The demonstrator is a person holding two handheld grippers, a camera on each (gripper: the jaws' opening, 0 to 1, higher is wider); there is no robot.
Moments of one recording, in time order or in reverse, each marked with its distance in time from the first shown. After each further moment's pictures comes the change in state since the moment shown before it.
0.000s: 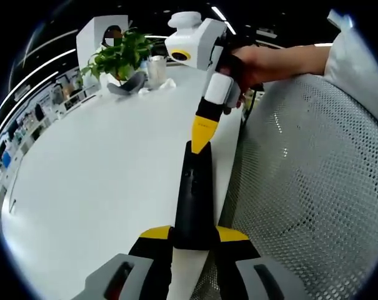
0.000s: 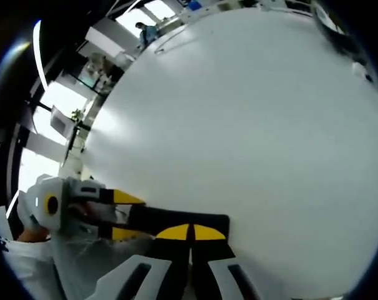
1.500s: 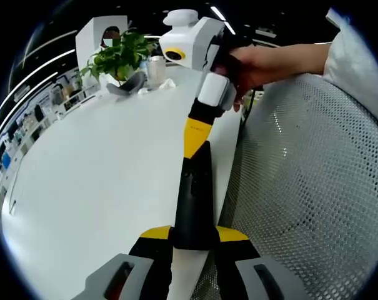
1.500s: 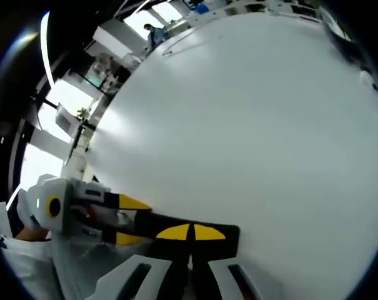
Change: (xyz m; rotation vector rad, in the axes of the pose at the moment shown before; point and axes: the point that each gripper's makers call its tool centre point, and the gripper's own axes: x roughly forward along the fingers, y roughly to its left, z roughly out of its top) left arm 0.000 0.000 0.000 0.005 0.001 -0.002; right arm 0.007 0.011 0.008 -0.051 -0.029 0.027
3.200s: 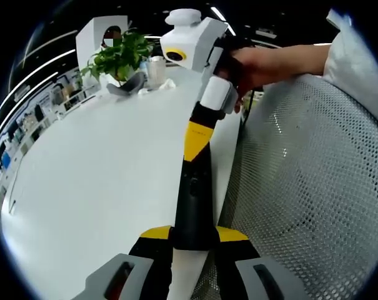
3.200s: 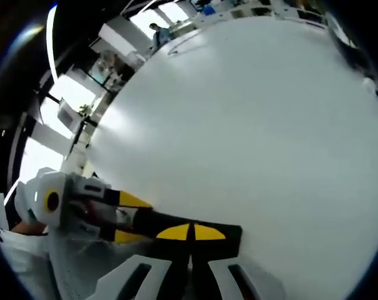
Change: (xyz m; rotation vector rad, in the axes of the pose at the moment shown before) left arm 0.000 -0.001 0.000 -0.002 -0.004 -0.001; right arm 0.002 0.002 -0.004 -0.027 0.013 -0.001
